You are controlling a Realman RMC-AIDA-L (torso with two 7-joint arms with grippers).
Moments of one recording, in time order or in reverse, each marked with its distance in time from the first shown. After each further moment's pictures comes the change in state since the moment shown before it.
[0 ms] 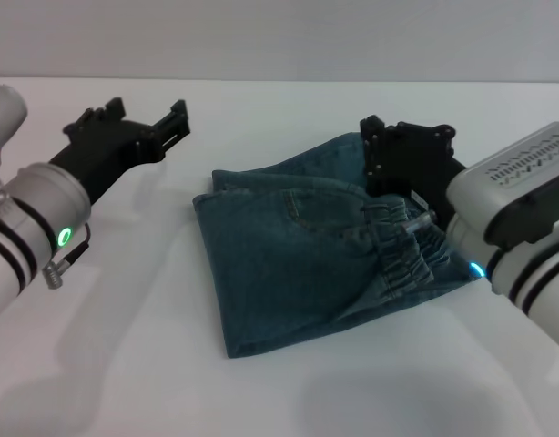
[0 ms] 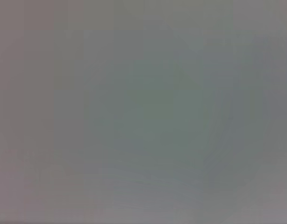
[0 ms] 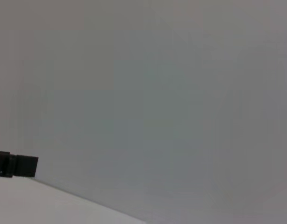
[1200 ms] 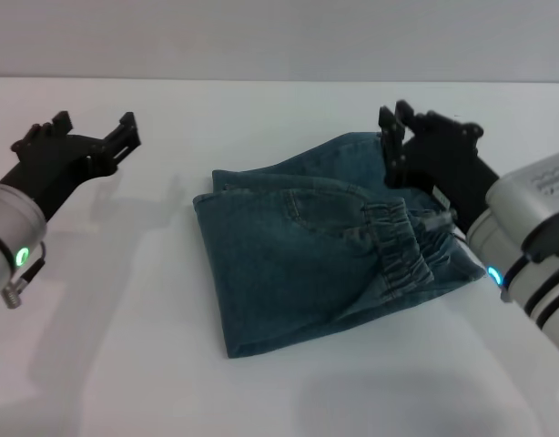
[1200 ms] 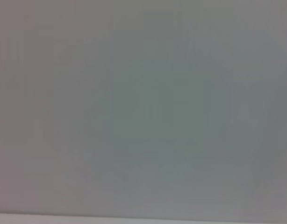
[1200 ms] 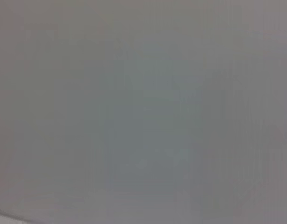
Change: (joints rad) left arm 0.076 0.001 -0.016 -0.005 0.040 0.058 0.004; right arm -0.041 0.007 -0.021 -0.040 0.010 -0.160 0.065
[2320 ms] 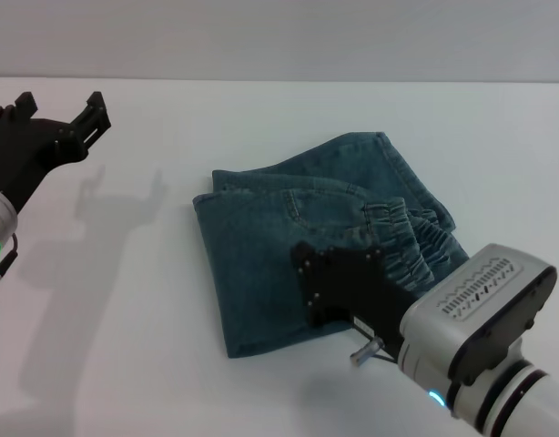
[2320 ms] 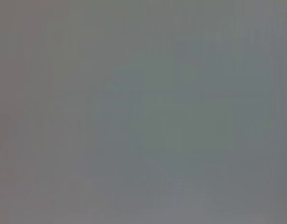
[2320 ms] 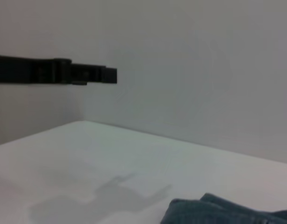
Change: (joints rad) left arm 0.070 -0.003 -0.008 -0.076 0.063 0.046 -0.008; right arm -0.049 -0.041 -0.252 0.073 -0.015 0.156 0.053
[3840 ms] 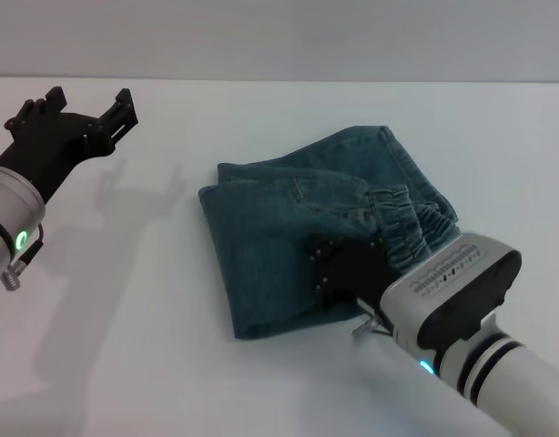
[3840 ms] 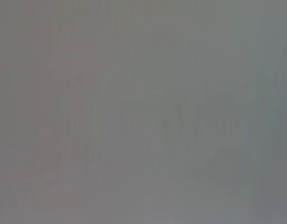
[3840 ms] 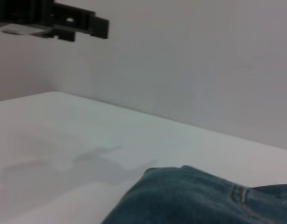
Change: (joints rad) left arm -0.074 -0.002 0.005 0.054 -0.008 -0.009 -0.005; right arm 0.172 0.082 0.043 -0.330 -0.001 -0.112 0.030
